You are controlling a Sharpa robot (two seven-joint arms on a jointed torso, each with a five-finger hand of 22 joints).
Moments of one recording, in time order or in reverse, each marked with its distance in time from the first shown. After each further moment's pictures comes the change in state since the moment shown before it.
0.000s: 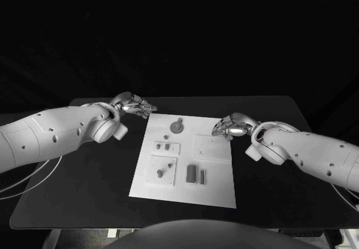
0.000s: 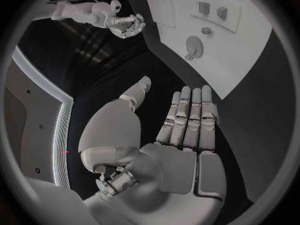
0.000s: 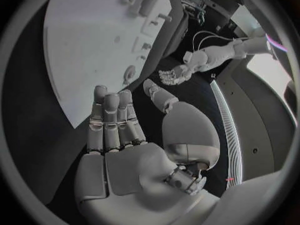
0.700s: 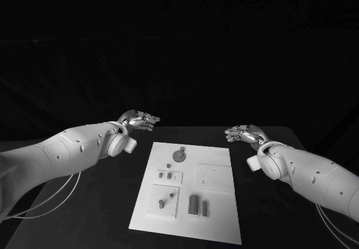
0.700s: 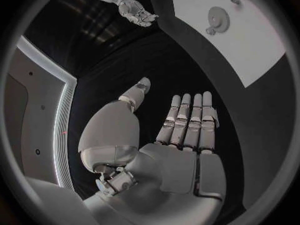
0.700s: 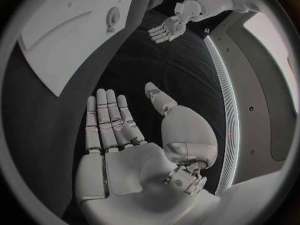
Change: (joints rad) left arm -0.008 0.174 0.009 -0.300 0.217 0.084 0.086; left_hand -0.042 -0.032 0.022 0.019 -0.016 -0.085 -0.032 -0.019 -0.001 -0.149 -0.027 0.000 -0.103 -0.082 0.001 -0.035 -0.067 -0.051 -0.114 0.008 0.000 -0.084; right arm -0.048 0.164 0.094 -0.375 0.353 0.035 0.208; right_hand -0.059 0.077 -0.096 -0.023 0.000 -0.137 0.023 -0.028 -0.026 -0.034 0.114 -0.638 -0.526 -0.237 0.191 -0.652 -0.273 -0.084 -0.372 0.120 -0.345 -0.161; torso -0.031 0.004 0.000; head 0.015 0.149
